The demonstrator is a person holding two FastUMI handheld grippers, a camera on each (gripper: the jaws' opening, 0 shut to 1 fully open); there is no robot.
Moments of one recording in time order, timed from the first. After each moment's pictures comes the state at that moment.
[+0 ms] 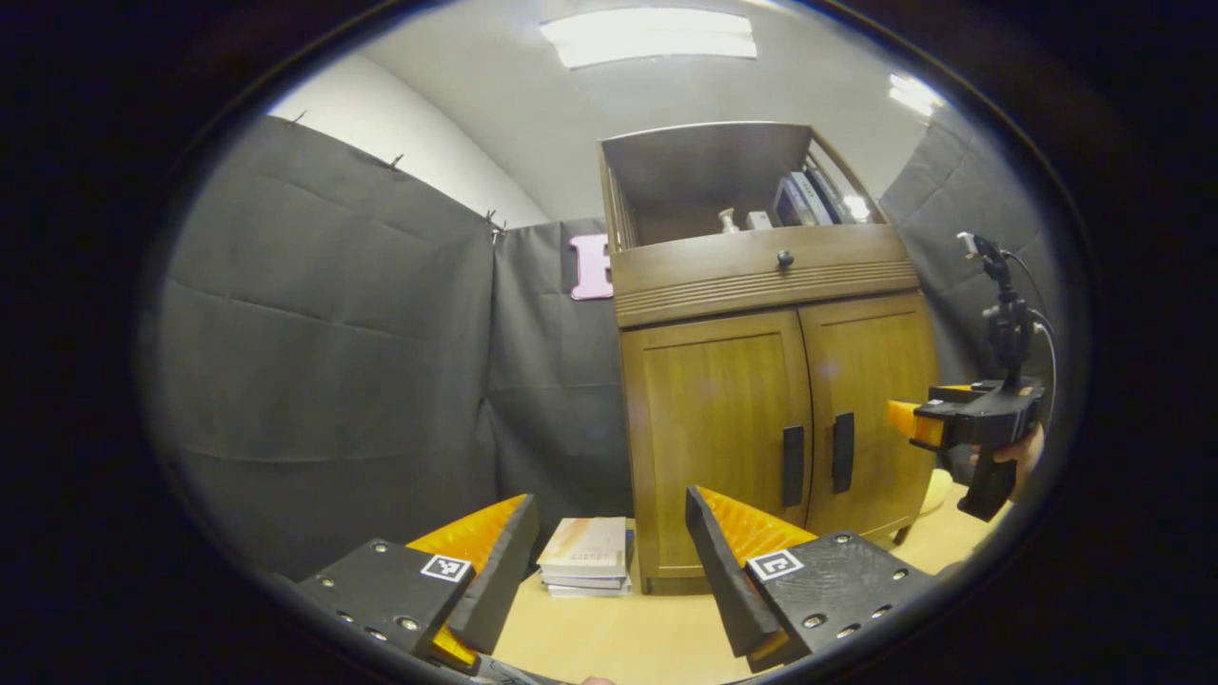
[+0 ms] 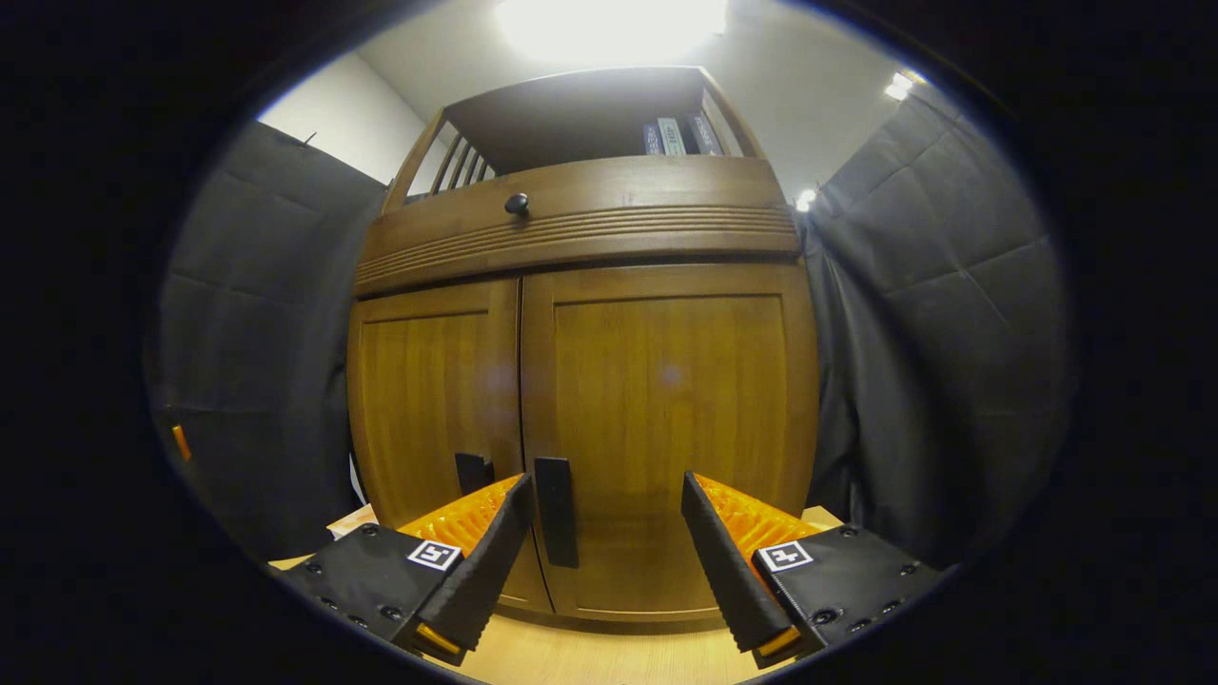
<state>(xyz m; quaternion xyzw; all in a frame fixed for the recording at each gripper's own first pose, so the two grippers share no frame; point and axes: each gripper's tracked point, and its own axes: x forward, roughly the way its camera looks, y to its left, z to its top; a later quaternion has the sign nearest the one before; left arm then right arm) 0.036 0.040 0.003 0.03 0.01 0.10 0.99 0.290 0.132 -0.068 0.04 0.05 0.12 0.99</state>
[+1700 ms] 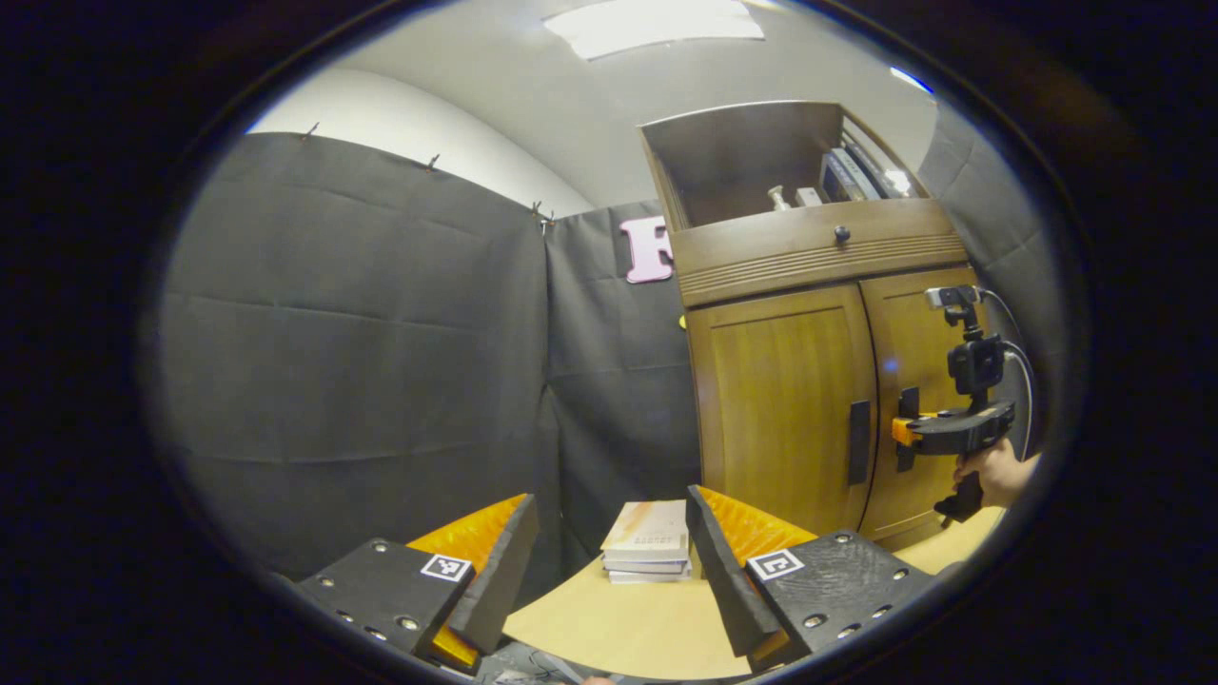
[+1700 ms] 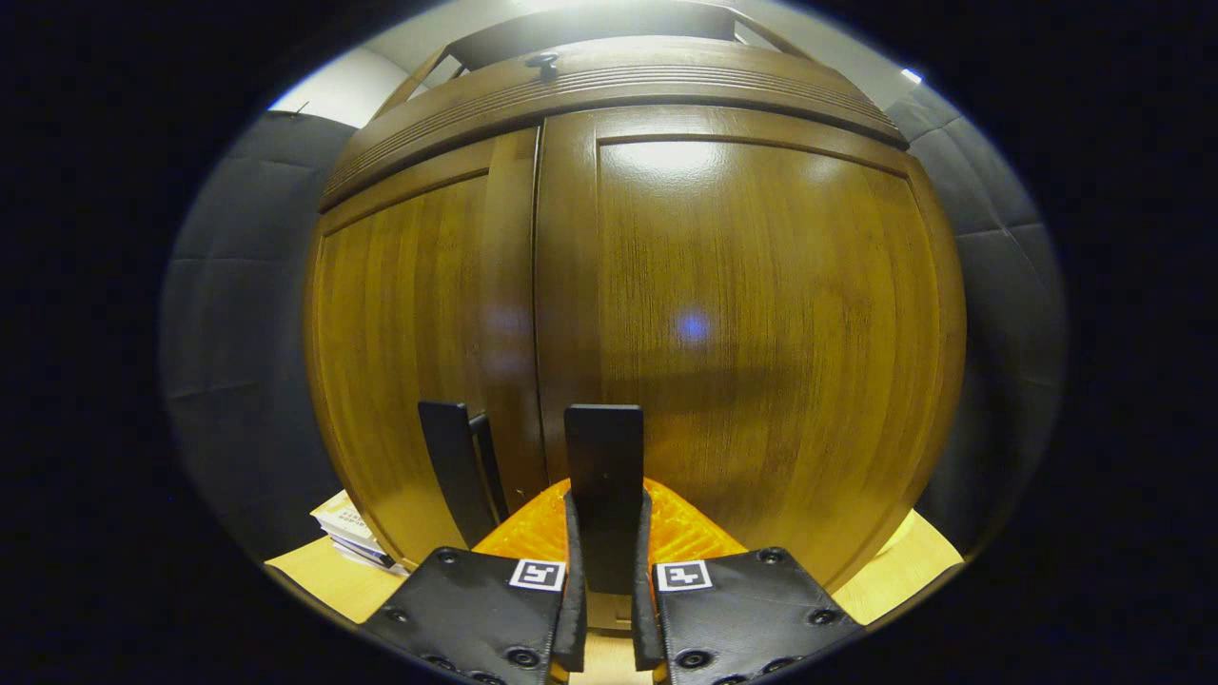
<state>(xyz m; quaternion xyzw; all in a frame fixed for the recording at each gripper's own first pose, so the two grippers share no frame) 0.025 0.056 0.016 0.04 0.04 0.19 0.98 0.361 0.195 -0.129 0.03 0.13 0.14 0.98</state>
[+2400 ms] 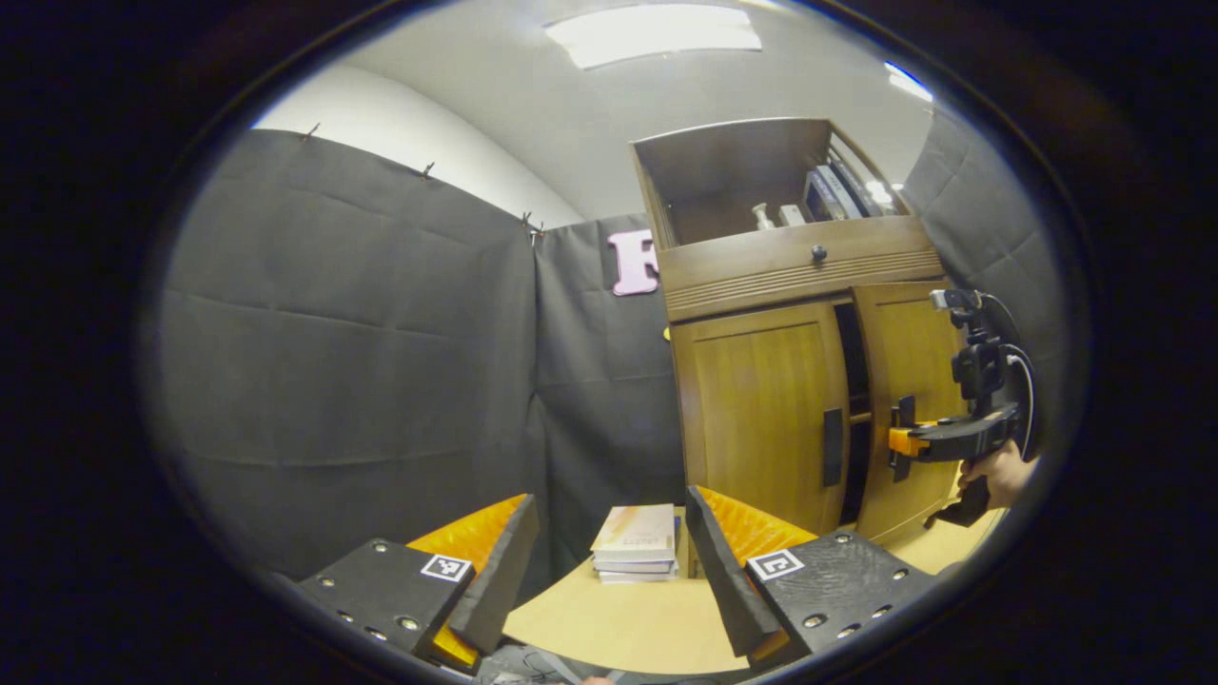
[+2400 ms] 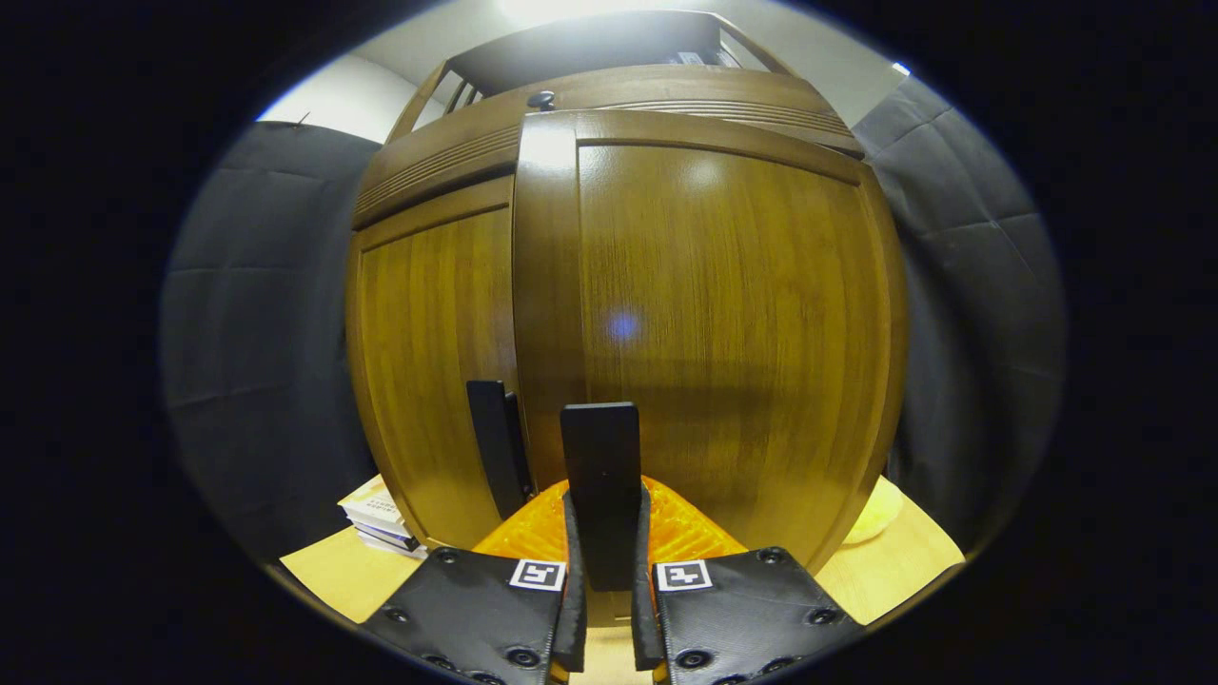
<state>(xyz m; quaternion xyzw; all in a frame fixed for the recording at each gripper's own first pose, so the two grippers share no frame) 0.023 0.051 0.033 0.04 0.02 0.16 0.99 0.314 0.175 -0.116 0.04 0.13 0.16 0.98</state>
